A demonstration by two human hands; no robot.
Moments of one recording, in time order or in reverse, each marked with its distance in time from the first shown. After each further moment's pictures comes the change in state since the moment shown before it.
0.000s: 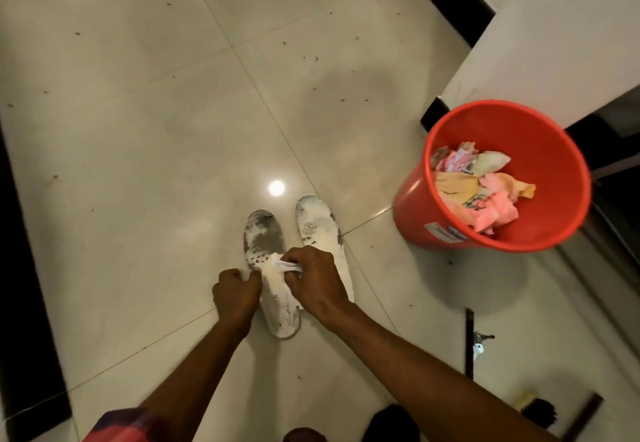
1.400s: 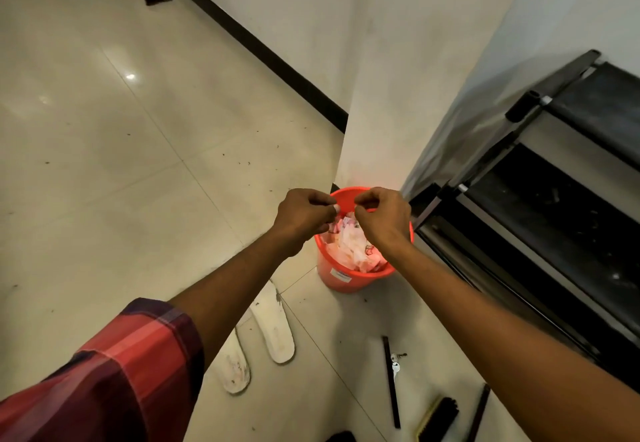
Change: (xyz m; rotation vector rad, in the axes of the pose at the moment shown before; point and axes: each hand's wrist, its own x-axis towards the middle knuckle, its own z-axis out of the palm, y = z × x) left_hand -0.235 0.292 0.011 -0.154 -0.699 0.665; right_hand -0.033 -0.070 -0.316 -0.057 0.688 0.152
